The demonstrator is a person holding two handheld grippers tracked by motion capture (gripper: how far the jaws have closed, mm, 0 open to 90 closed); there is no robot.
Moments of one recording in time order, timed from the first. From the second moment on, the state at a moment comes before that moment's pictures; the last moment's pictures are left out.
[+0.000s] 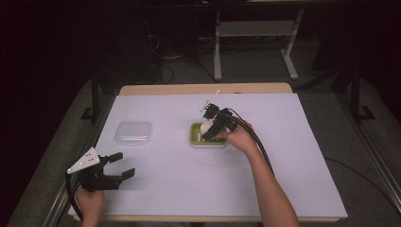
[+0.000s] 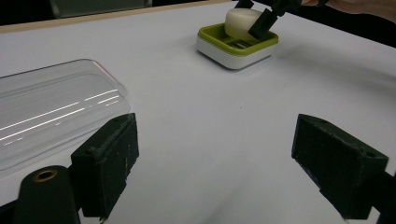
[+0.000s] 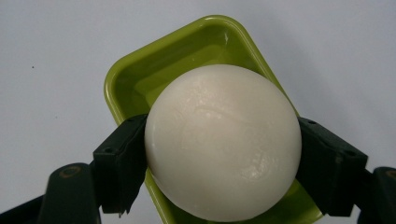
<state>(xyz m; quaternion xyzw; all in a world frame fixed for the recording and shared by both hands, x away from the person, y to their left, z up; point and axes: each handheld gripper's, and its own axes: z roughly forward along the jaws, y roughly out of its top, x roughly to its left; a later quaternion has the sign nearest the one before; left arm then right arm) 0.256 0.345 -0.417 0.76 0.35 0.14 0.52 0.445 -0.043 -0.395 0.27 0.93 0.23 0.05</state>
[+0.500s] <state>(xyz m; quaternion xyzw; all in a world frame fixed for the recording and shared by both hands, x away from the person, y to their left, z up) 0.256 0.345 -0.417 0.76 0.35 0.14 0.52 0.446 -0.042 -0.399 0.27 0.93 0.23 0.05</state>
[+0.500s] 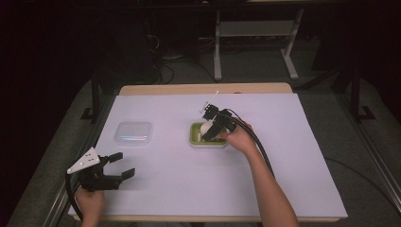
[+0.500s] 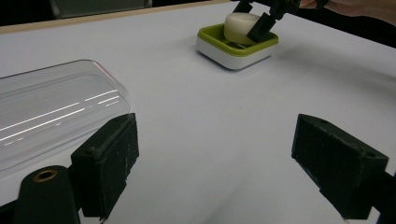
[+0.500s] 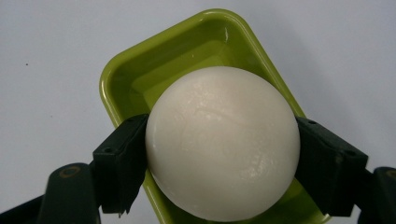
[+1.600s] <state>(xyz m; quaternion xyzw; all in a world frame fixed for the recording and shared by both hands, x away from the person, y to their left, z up) 0.257 0.343 -0.418 0.76 0.35 0.14 0.52 0.446 -0.053 -0.395 0.29 0.92 0.25 0.04</state>
